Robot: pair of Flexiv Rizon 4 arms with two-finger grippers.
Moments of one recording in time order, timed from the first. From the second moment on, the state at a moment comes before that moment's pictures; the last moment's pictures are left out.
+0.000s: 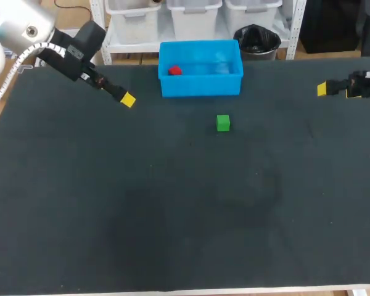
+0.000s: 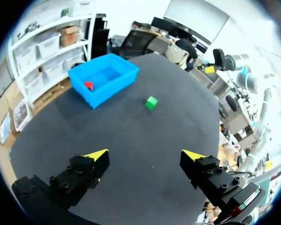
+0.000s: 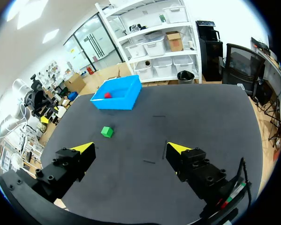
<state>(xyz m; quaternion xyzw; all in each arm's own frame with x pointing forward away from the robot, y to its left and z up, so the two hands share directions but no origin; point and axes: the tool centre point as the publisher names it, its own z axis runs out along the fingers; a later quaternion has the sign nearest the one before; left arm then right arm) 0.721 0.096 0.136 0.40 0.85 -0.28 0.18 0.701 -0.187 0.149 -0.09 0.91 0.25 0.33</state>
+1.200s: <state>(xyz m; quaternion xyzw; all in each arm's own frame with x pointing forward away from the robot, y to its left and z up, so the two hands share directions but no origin) 0.709 0.087 0.150 0.39 0.84 -0.31 0.23 0.701 -0.187 0.149 -0.09 0.91 0.25 0.33</state>
